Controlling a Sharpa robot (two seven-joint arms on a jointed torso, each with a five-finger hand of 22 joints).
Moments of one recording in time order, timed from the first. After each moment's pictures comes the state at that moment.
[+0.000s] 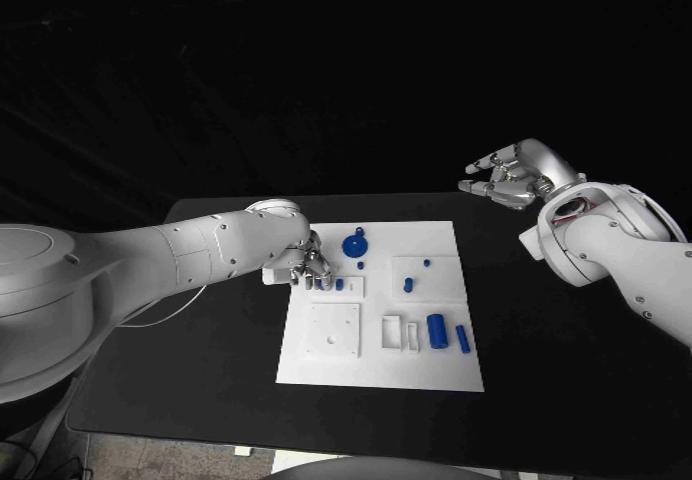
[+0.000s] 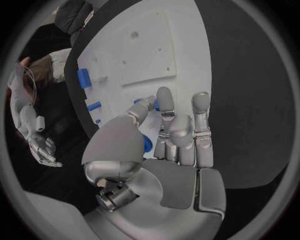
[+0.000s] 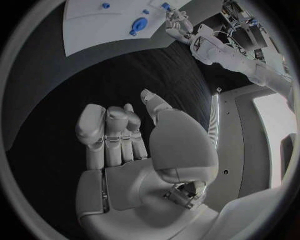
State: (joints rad) left arm 1.29 -0.50 -0.23 0.97 -0.96 0.25 -0.53; left_hand 1.05 -0.03 0.42 -0.13 0.37 1.16 0.03 0.14 0.94 1.47 -0.06 0.57 0.24 1.43 -0.12 1.27 0.78 0.03 1.28 -0.14 0.56 1.31; right arm 1.06 -0.71 0.35 1.39 -1.39 -0.39 -0.19; right_hand 1.26 -0.13 0.24 0.00 0.26 1.08 0.10 0.06 0.06 1.25 0.00 1.06 1.17 1.45 -0.08 0.97 0.99 0.06 1.46 -0.09 1.00 1.31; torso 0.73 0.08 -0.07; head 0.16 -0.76
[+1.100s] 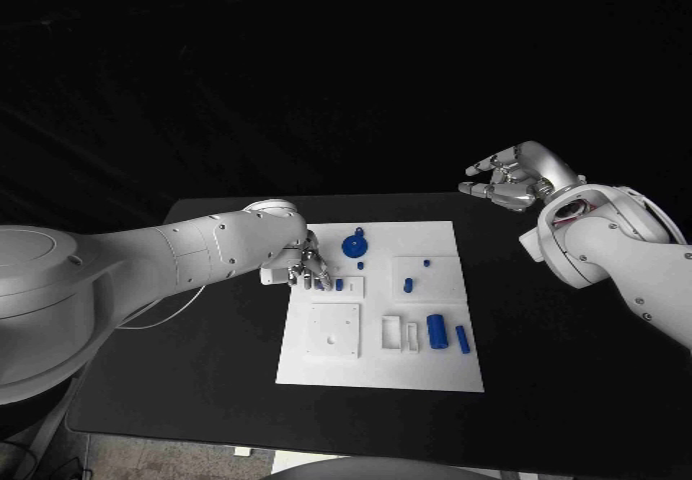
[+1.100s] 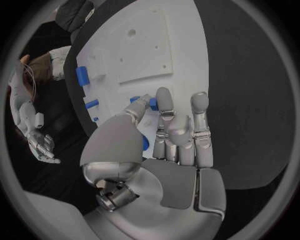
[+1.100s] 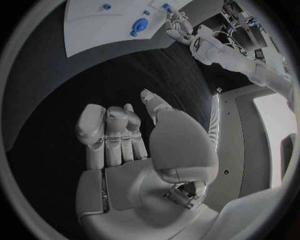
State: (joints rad) left arm 1.29 -0.50 -0.23 0.94 -0.95 0.24 -0.52; left_hand 1.07 -0.09 0.35 -0.05 0.28 1.22 -0.03 0.13 0.89 1.46 -0.07 0.56 0.24 1.43 -0.12 1.26 0.76 0.03 1.28 -0.14 0.55 1.31; right arm 1.06 -0.71 0.35 1.39 -1.39 -0.39 -0.19; right_hand 1.26 -0.13 0.24 0.00 0.26 1.08 0.10 0.06 0.06 1.25 0.00 1.06 1.17 1.45 -0.08 0.97 0.99 0.06 1.46 -0.09 1.00 1.31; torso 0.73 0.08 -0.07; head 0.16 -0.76
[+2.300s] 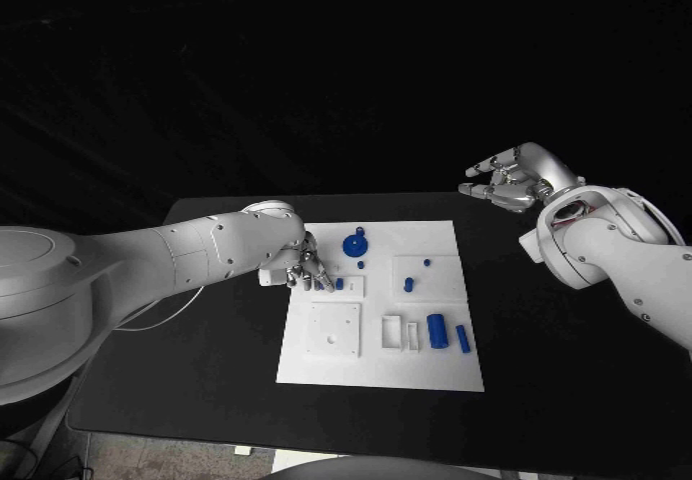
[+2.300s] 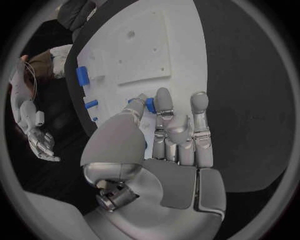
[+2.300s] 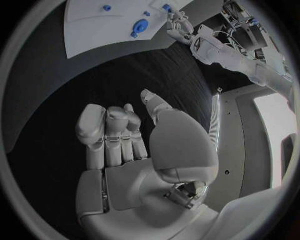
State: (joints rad) left arm 1.28 -0.51 -0.24 0.94 -0.94 0.24 -0.51; left_hand 1.11 -0.09 0.19 0.03 0.26 1.23 -0.02 0.13 0.88 1.46 -0.07 0.55 0.25 1.42 -0.13 1.25 0.75 0.03 1.28 -0.14 0.54 1.31; right arm 1.05 -0.70 0.35 1.38 -1.39 -0.39 -0.19; right_hand 1.26 -0.13 0.24 0.00 0.26 1.08 0.10 0.06 0.06 1.25 0.00 1.06 1.17 1.45 -0.08 0.97 0.99 0.06 1.46 -0.09 1.00 1.31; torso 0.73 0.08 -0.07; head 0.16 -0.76
